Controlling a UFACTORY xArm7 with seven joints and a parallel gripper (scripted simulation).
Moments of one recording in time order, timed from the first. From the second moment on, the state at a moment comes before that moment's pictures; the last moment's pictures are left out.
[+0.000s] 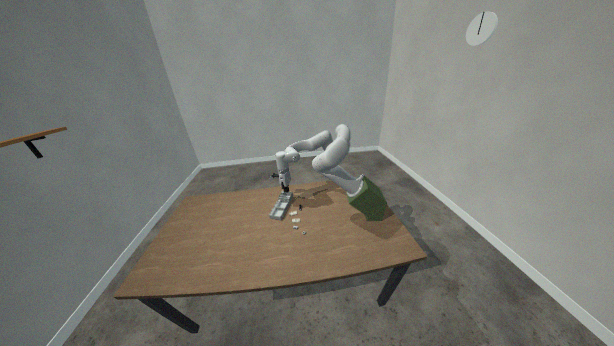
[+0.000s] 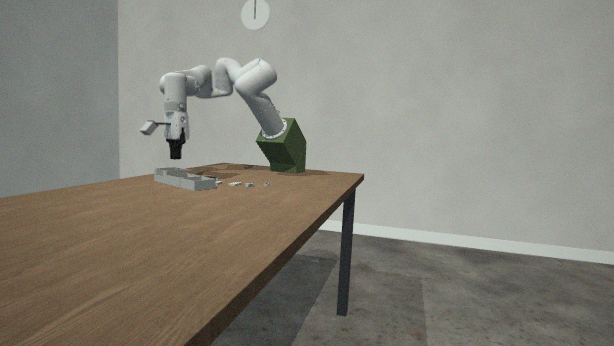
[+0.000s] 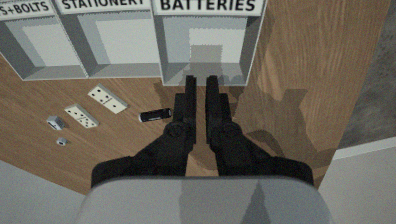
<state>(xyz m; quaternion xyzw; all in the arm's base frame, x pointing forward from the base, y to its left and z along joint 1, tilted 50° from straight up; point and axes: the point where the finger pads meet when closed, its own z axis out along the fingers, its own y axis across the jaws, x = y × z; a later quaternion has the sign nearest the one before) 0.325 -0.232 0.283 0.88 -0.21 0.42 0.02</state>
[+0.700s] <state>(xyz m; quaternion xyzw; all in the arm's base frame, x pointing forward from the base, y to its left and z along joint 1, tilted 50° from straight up) 0.356 -0.250 0.263 0.88 -0.21 0.42 0.02</state>
